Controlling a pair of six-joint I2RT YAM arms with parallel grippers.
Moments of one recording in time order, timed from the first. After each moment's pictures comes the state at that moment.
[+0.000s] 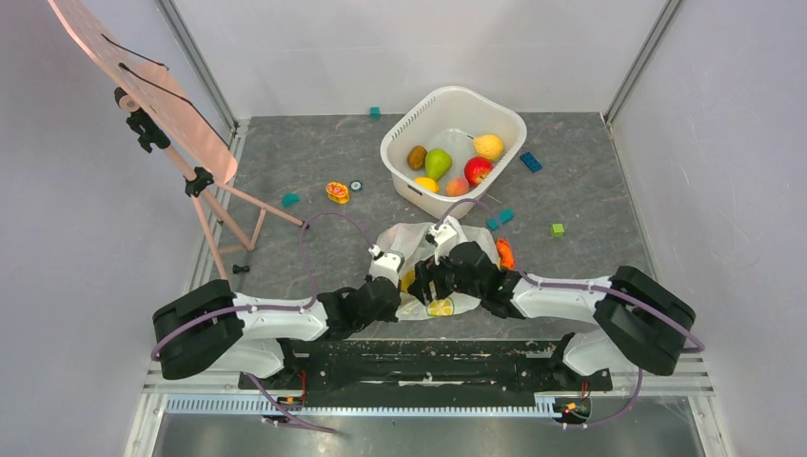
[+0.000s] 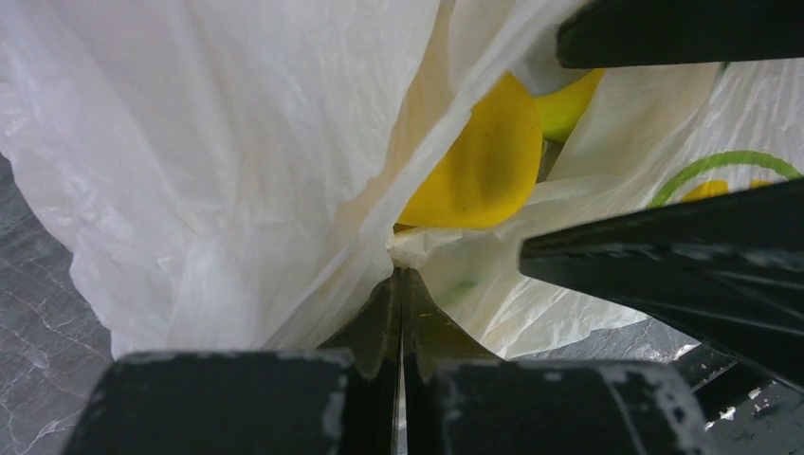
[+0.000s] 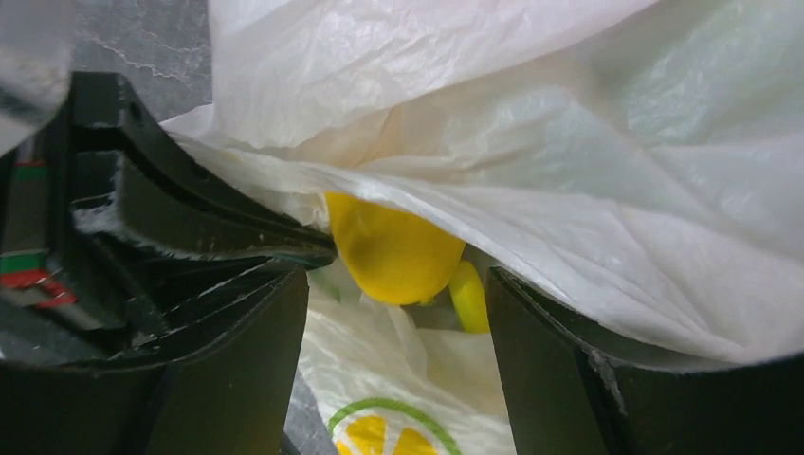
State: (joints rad) left arm -1.12 1.31 0.39 0.17 -0.39 -0.61; right arm 0.92 1.37 0.50 0.35 -0.05 0.37
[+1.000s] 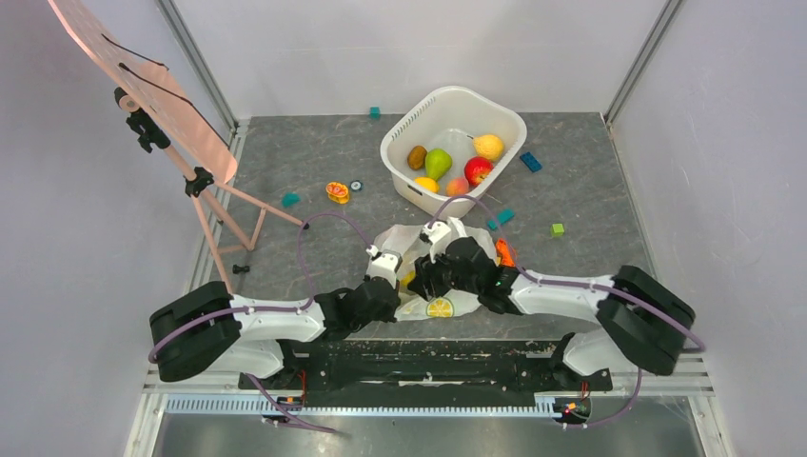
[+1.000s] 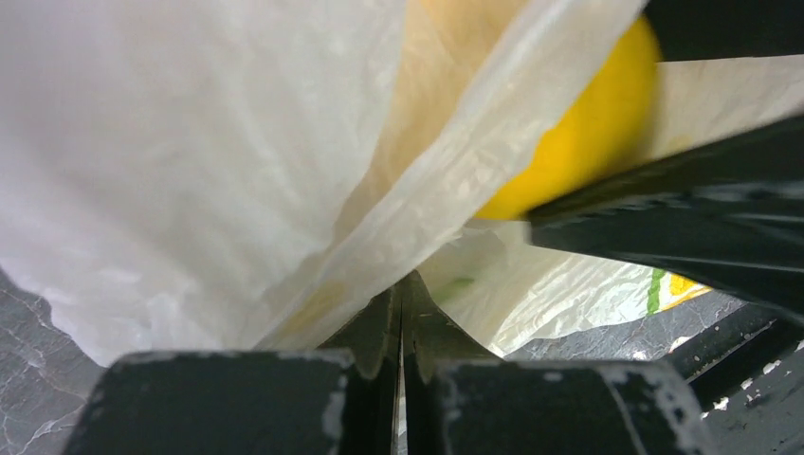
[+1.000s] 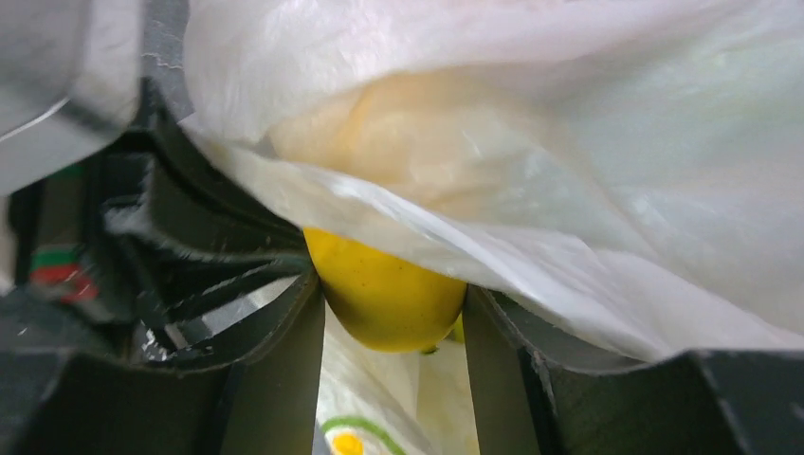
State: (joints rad) left arm -1.11 1.29 0.37 0.19 -0.37 -0.61; right arm 0.92 1.45 0.58 0.31 -0.07 0.28
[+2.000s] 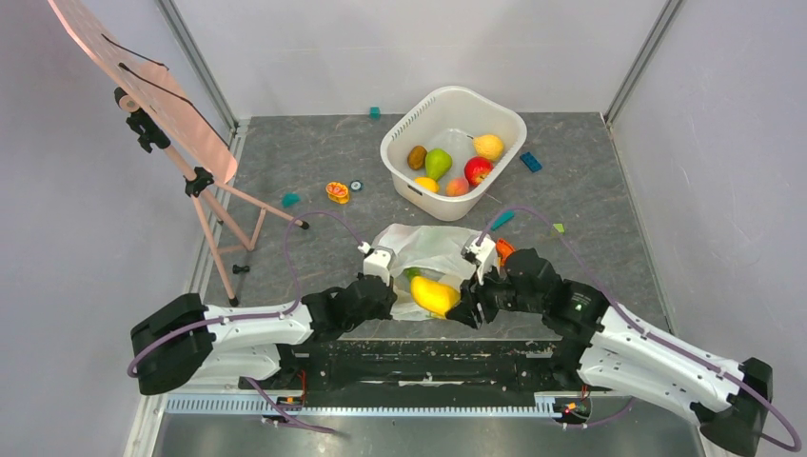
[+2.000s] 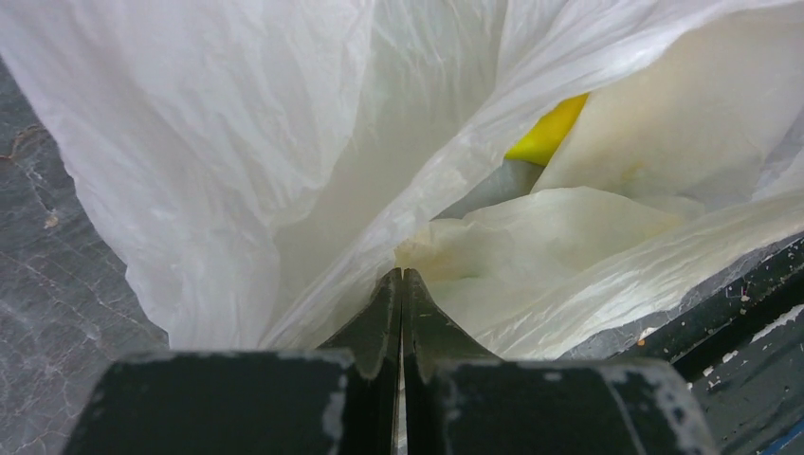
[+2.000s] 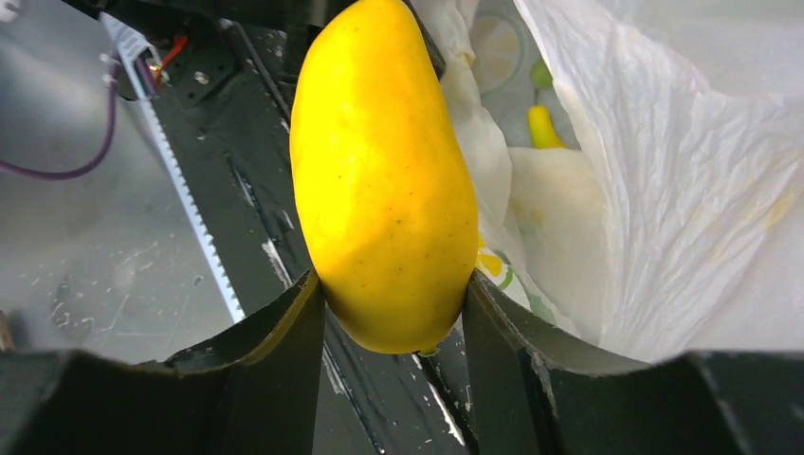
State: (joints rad) left arm -1.10 1.15 0.37 0.10 -0.38 -0.61; right arm 0.92 0.76 0.57 -0.37 -0.25 0.25
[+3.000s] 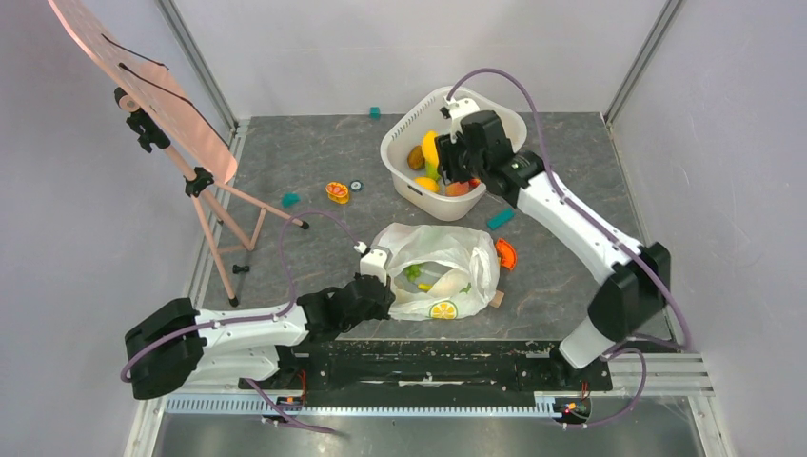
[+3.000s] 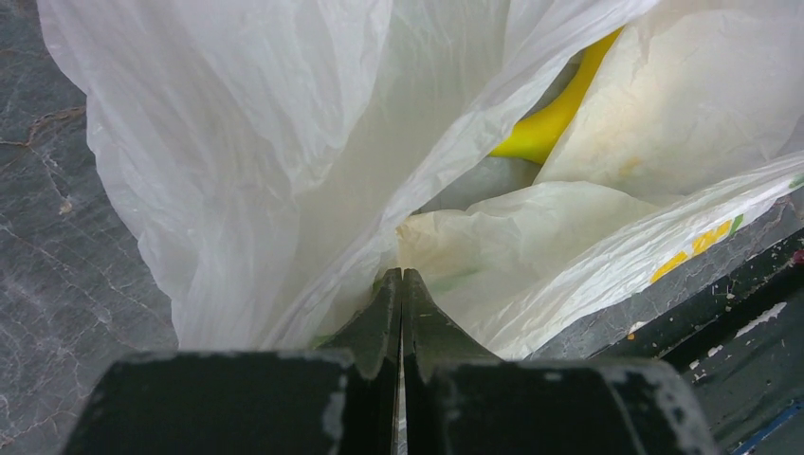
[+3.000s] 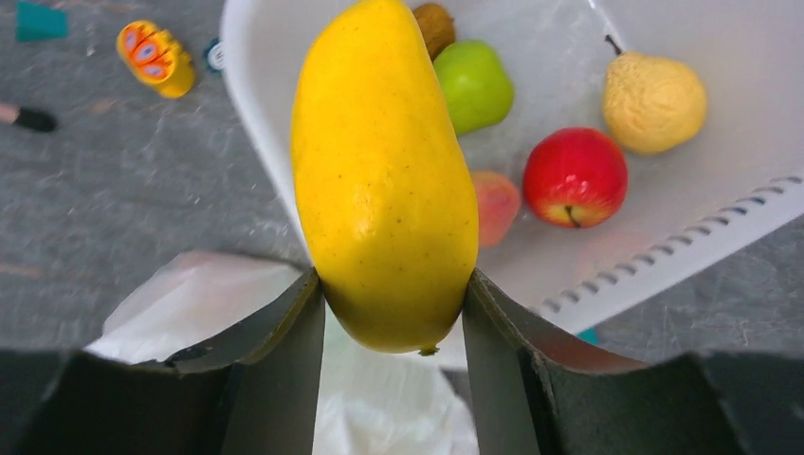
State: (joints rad) left arm -1.10 1.11 0.37 0.05 -0.39 -0.64; right arm 0.59 1.56 1.47 -0.49 0.11 0.08
